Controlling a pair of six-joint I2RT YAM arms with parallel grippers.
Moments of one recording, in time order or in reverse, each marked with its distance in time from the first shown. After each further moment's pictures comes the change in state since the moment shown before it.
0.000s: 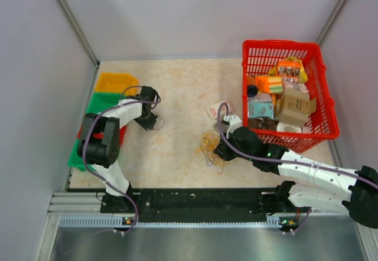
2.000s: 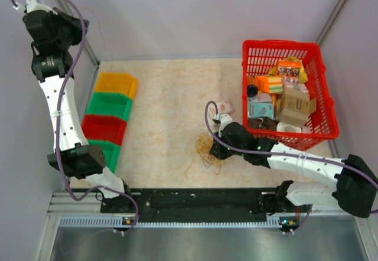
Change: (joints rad) left arm 0.502 -0.135 0.972 0.106 0.444 0.515; right arm -0.003 0.141 0.086 -0.039 -0.051 -0.027
